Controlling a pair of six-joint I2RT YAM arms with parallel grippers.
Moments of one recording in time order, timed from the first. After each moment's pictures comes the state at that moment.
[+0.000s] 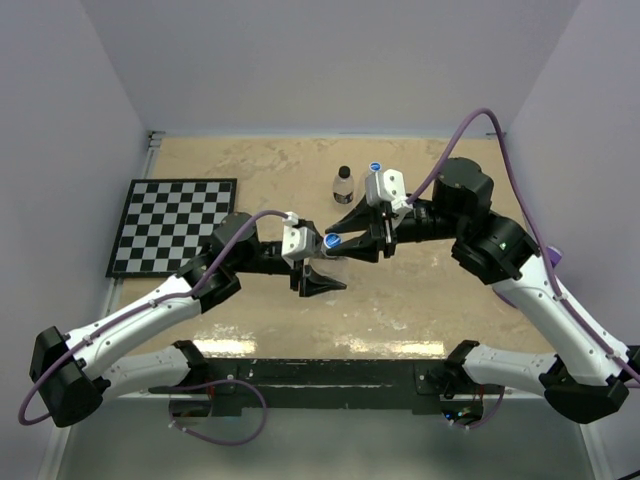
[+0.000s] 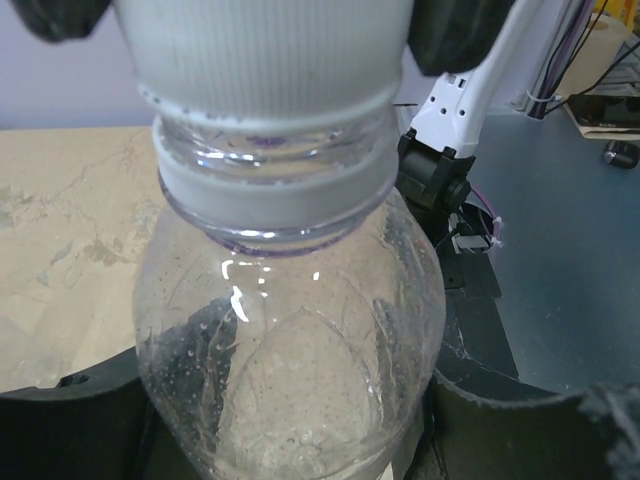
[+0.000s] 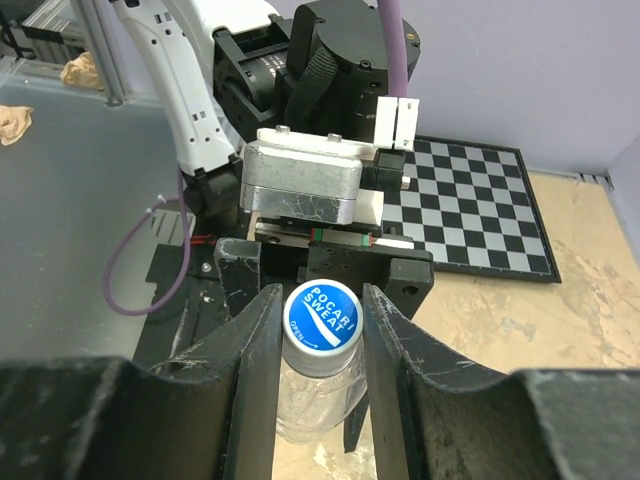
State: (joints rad) left arm -0.82 1.05 0.84 0.16 0.75 0.07; right arm 0.75 1.11 1.44 -0.49 -0.83 -0.26
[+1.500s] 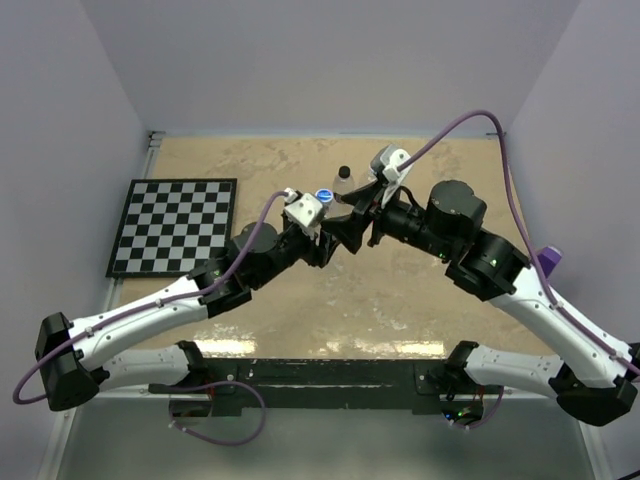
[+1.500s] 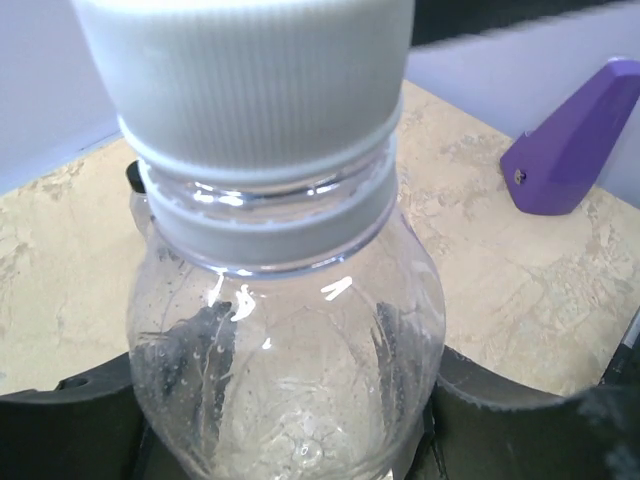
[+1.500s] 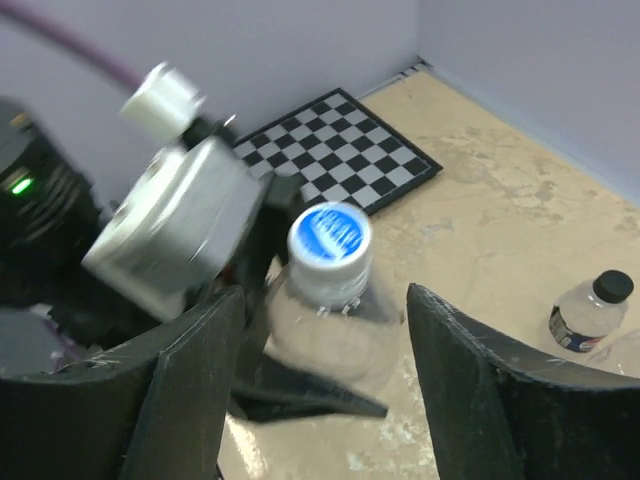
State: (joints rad) left arm -1.03 1.10 0.91 0.09 -0.25 -0.06; right arm 0.86 1.06 1.29 -0.30 -0.11 0.13
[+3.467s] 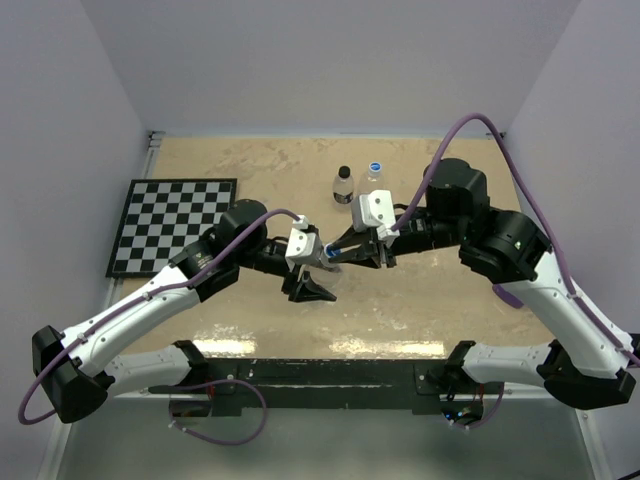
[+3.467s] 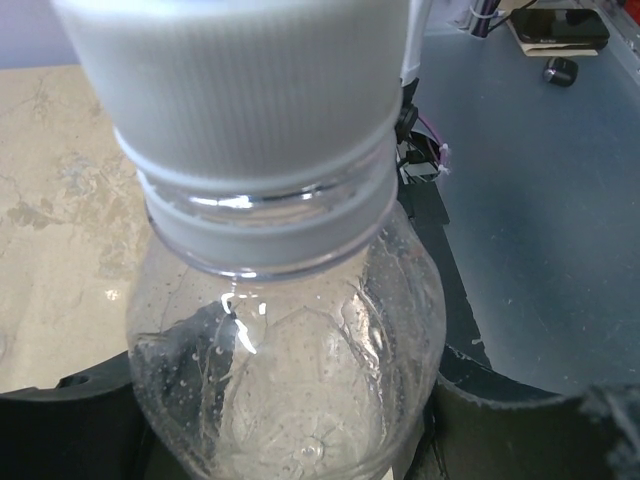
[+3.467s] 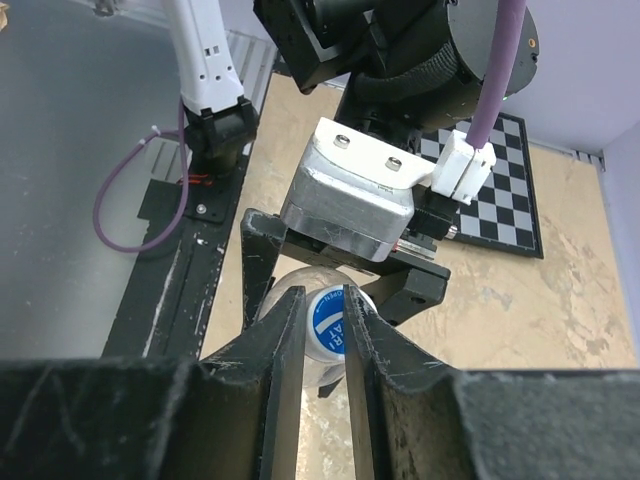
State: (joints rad) left arm -0.81 1.09 1.00 -0.23 0.88 0.25; right arm 0.88 1.17 1.65 -0.82 -0.68 -0.48
